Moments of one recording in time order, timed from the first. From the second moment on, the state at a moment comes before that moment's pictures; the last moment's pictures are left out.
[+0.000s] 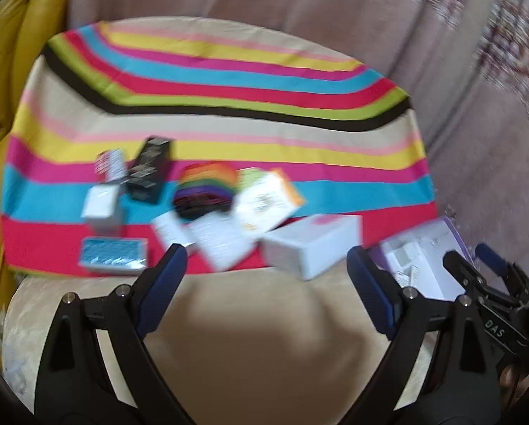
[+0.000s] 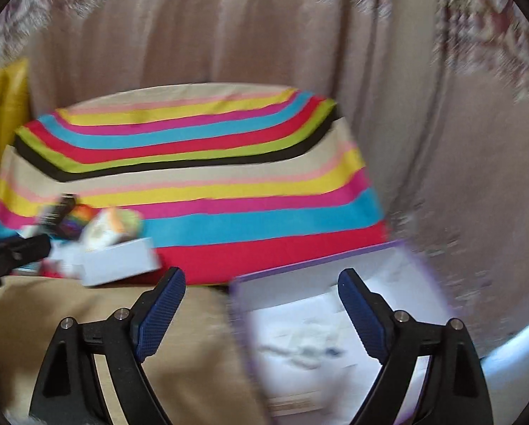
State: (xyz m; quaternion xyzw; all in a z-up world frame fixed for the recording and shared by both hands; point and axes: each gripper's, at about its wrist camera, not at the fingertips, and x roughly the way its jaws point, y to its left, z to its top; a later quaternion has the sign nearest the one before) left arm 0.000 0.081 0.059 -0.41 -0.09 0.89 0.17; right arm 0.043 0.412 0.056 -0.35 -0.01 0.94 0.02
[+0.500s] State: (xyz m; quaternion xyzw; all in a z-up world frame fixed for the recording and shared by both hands) left arm -0.009 0.003 0.041 -0.43 -0.15 0.88 0.13; right arm 0.018 0.335 0.032 -0.40 -0.07 0.91 -0.11
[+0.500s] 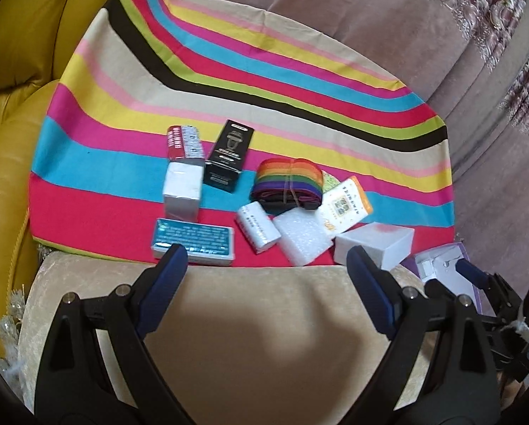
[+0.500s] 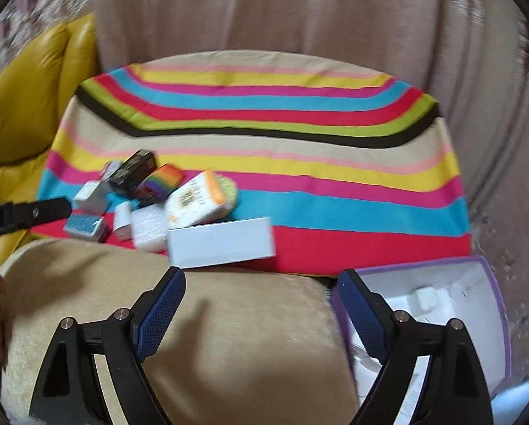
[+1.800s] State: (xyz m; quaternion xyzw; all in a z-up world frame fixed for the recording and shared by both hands) left arm -0.042 -0.027 0.020 -0.47 -0.15 0.87 0.08; right arm -0.042 0.303 0.010 -0.43 -0.14 0.87 -0.17
